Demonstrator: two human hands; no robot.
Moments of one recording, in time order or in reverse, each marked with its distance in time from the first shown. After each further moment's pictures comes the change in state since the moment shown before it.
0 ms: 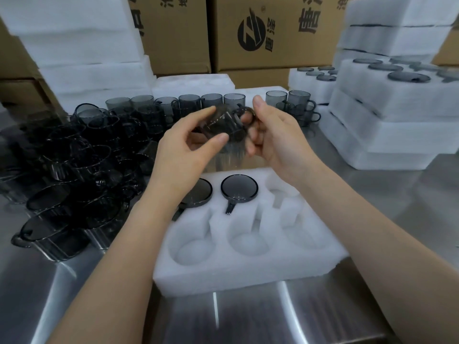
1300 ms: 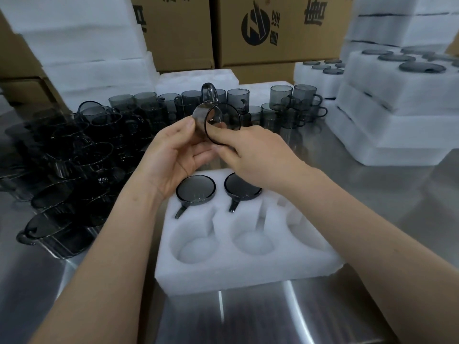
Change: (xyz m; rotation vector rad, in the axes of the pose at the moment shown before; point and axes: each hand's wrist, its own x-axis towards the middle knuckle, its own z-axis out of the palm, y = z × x) left_hand 0.012 -0.025 -0.019 -0.810 -0.266 -0.319; right_hand -0.011 -0.003 0.029 -1.389 -0.229 -0.351
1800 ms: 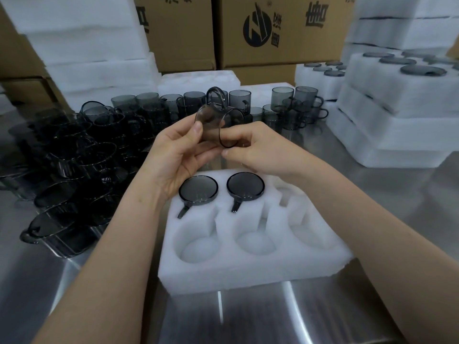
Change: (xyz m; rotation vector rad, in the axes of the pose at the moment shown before) left_hand -0.002 -0.002 0.004 -0.056 0.021 0.056; right_hand 0.004 0.011 -0.003 0.818 -0.138 0.096
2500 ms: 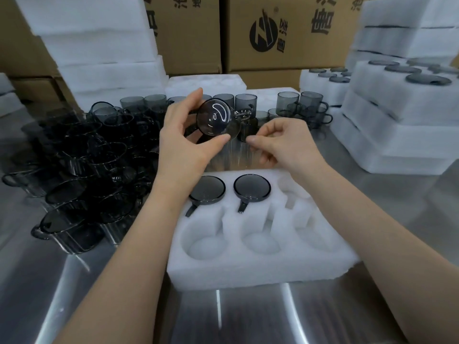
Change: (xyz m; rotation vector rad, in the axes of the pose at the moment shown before) left_hand -0.006 0.000 0.018 0.644 0.313 0.400; right_hand 0.002 0.024 -0.011 0.166 0.474 0.230
